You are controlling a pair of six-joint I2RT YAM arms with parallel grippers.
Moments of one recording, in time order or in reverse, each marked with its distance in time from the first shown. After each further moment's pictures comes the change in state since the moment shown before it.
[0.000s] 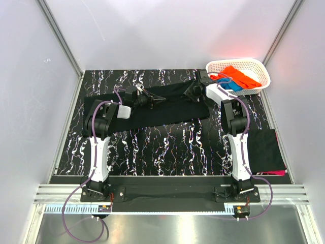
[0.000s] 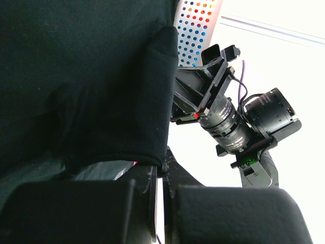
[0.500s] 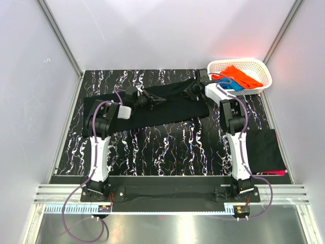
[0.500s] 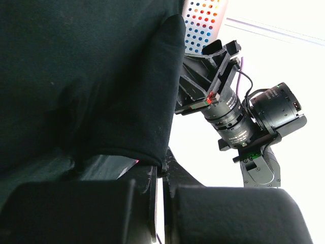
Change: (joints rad) left arm 0.000 0.013 0.000 -0.001 0.000 0.000; right arm -0.004 0.053 0.064 0.024 0.017 0.133
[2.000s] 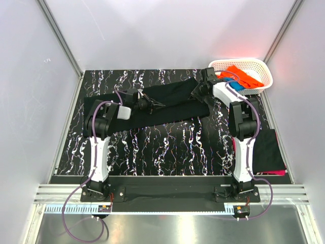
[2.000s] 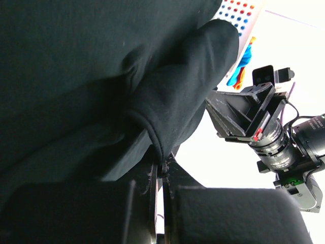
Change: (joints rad) left arm 0.000 -0.009 -0.018 -0.135 0.033 0.080; right arm -0.029 -0.228 -0.189 -0.118 -0.017 -0.188
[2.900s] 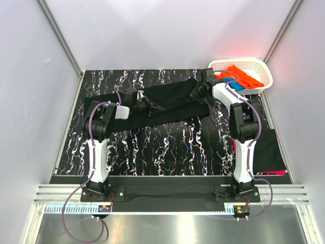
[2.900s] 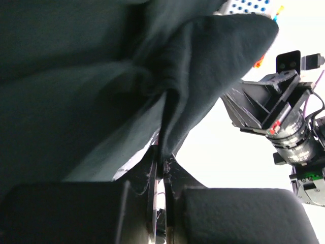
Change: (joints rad) left arm 0.000 -0.078 -0.051 -0.146 0.066 0.093; right arm 0.022 -0.070 -0.077 -0.013 0.002 -0.023
